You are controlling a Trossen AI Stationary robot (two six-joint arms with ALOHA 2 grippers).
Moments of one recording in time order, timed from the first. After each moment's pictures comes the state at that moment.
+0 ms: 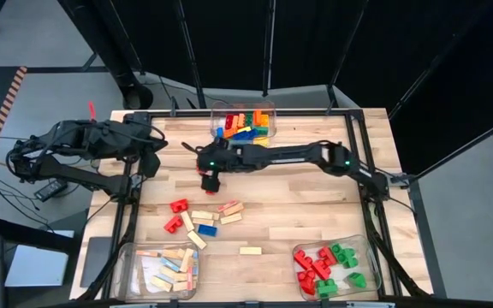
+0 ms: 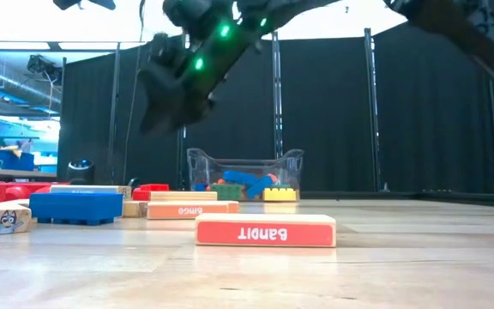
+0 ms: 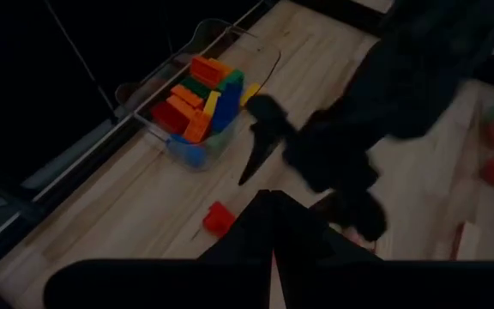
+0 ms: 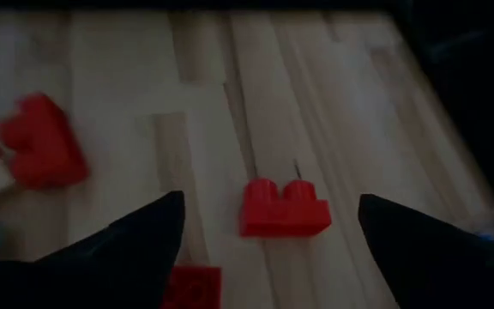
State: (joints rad) left arm -0.01 0.84 1.32 -1.18 -0.41 -0.44; right arm -0.08 2.34 2.07 -0.50 0.23 0.00
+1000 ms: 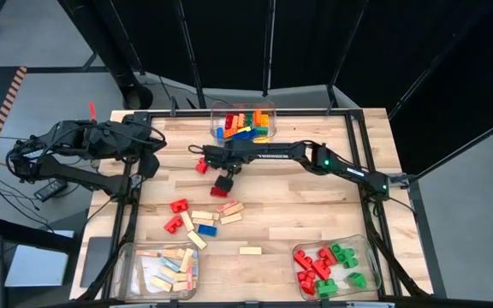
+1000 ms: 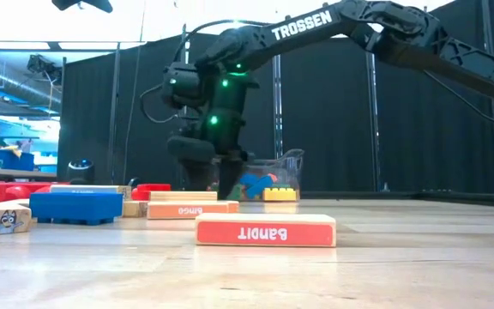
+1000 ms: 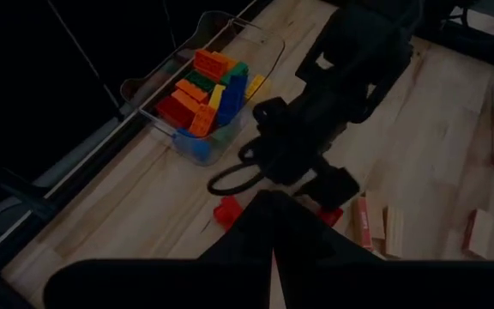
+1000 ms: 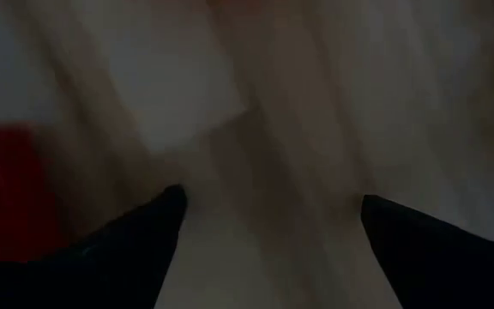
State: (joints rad) left arm -0.01 0.84 1.32 -1.21 -0.41 -0.42; right arm -0.15 2.59 2.34 -1.12 0.04 0.28
